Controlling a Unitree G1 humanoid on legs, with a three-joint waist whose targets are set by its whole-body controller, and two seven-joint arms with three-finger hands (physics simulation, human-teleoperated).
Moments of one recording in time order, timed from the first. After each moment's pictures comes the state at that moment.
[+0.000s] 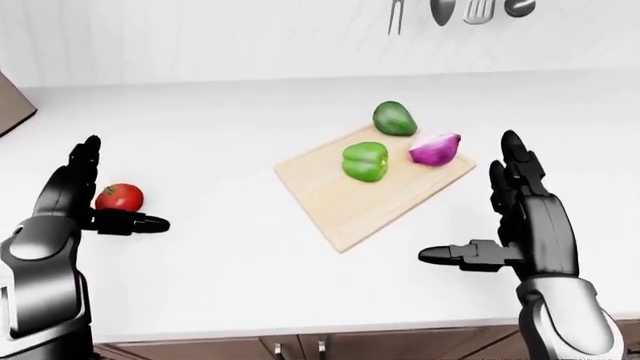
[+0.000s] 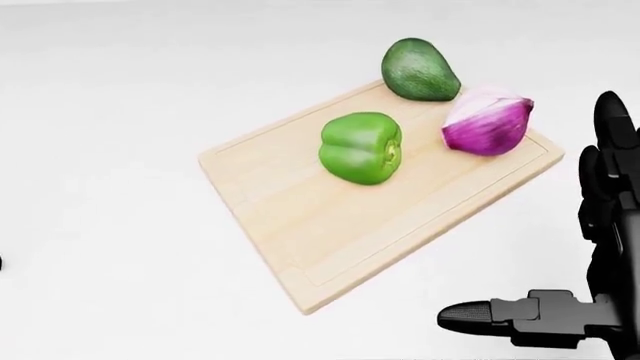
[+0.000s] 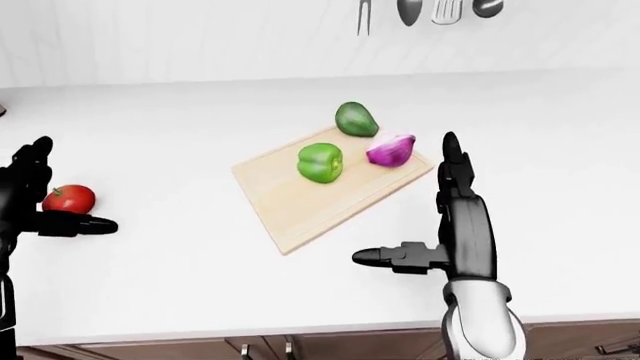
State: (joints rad) left arm -0.36 0.57 0.44 -0.01 0.27 0.56 -0.38; right arm -0.03 -0.07 -0.16 -0.94 -0.26 0.83 0.18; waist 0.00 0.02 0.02
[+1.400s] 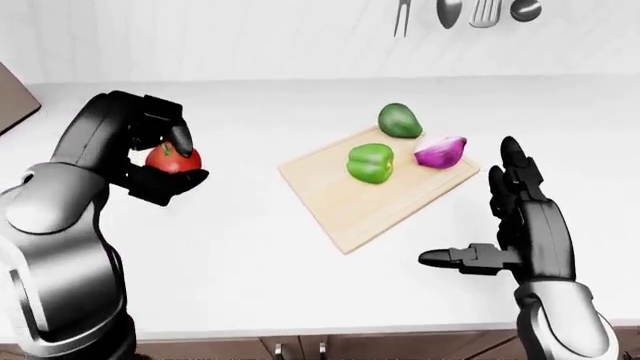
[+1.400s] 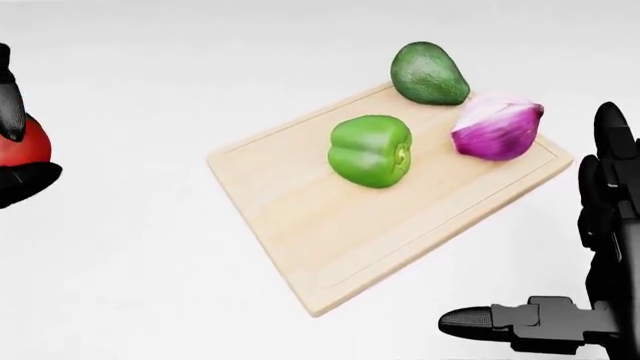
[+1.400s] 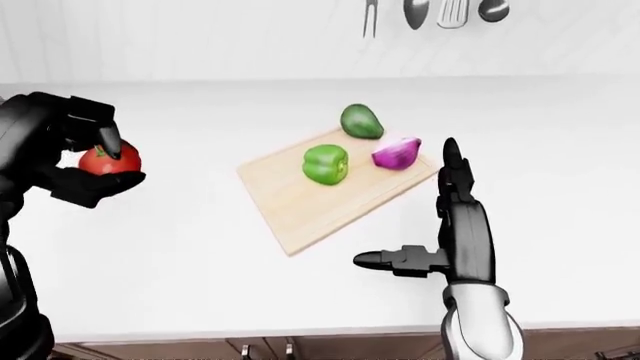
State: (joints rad) left arm -0.57 0.51 0.23 -0.55 0.49 0.94 -0.67; right arm 0.01 -0.05 -0.17 -0.92 -0.24 0.78 0.17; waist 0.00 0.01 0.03
